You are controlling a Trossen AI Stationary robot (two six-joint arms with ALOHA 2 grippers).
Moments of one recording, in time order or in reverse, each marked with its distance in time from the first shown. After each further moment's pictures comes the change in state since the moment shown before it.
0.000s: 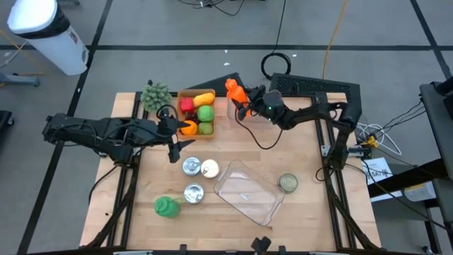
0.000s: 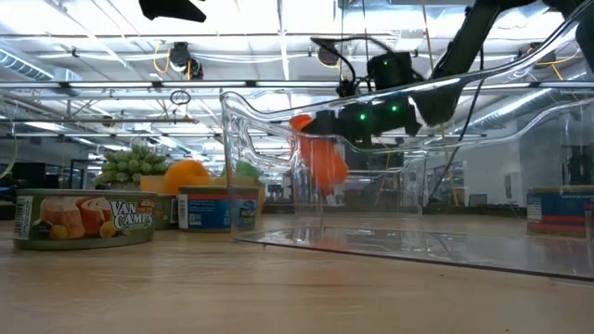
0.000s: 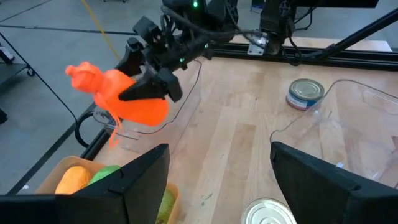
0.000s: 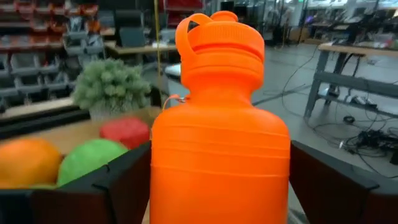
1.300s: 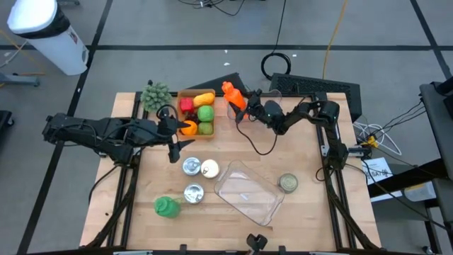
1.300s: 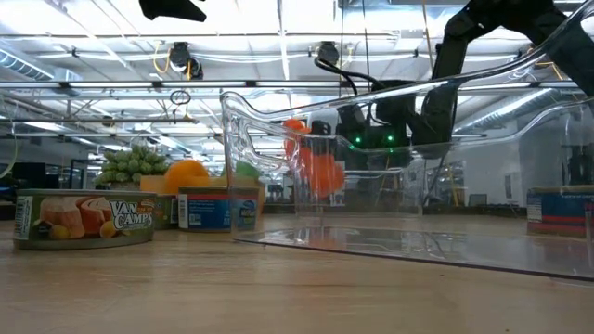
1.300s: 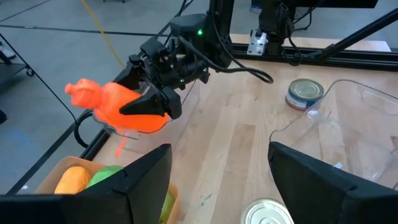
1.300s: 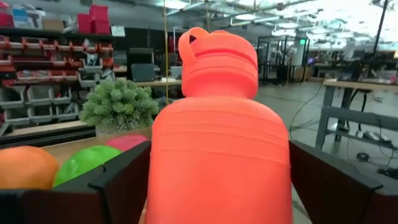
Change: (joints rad) left arm 0.000 0.000 0.000 0.001 0.002 0.000; right arm -0.004 0.238 0.003 0.413 -0.034 -0.025
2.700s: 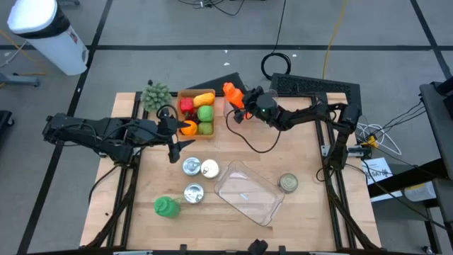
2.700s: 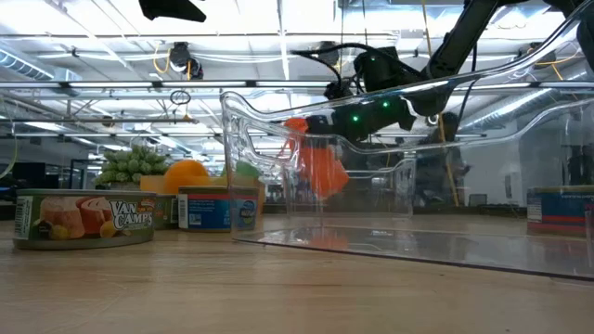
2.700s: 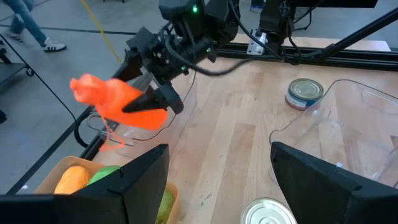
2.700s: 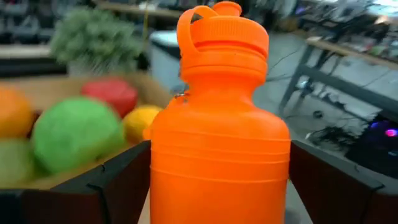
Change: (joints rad) left arm 0.000 0.000 0.000 -0.002 0.000 -0.001; right arm 0.060 -0.242 0.059 -0.586 0.160 -0.112
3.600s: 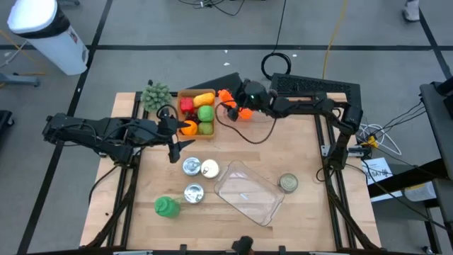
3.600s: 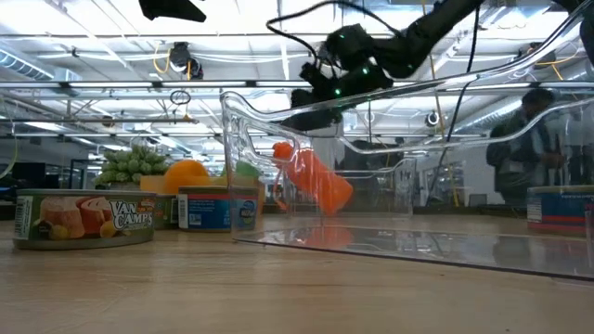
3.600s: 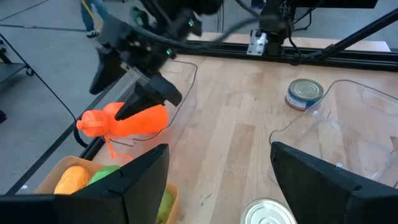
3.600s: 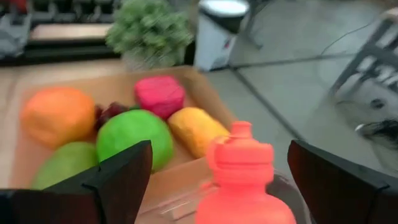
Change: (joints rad) left arm 0.000 0.000 0.000 0.001 0.000 -0.001; right arm -0.011 -0.030 0.324 -0.566 -0.206 -0.017
